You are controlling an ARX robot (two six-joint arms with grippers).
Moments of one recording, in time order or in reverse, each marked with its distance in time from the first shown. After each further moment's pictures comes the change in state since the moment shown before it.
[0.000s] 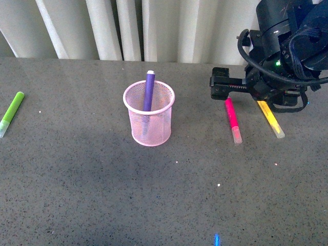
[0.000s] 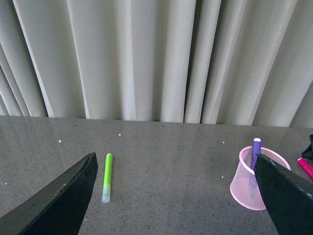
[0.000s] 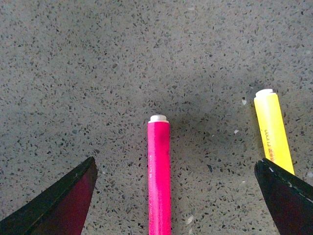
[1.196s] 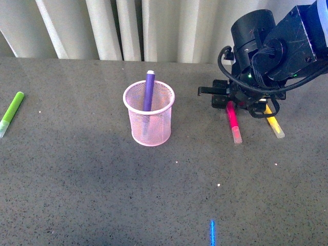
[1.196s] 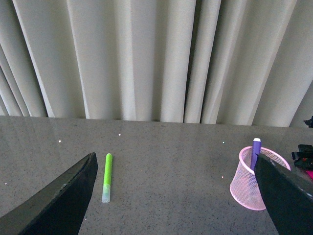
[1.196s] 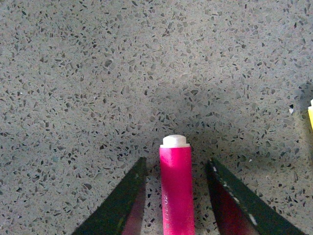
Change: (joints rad) left arm 0.000 0.000 0.000 0.000 0.000 0.000; right arm 0.025 0.170 0.175 -0.066 0.023 0.042
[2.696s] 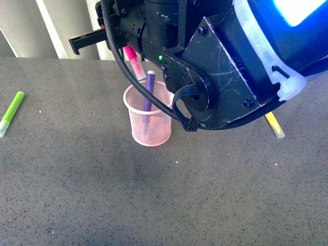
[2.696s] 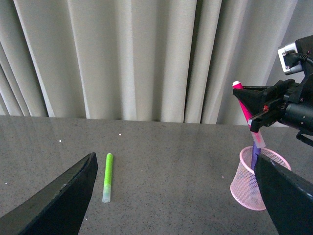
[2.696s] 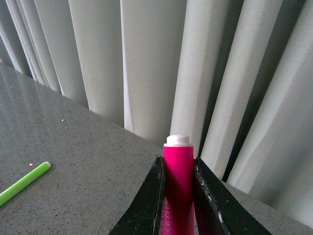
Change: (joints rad) left arm 0.000 0.000 0.000 0.000 0.000 0.000; right arm 0.341 -0.151 -0.206 0.964 -0.128 -0.347
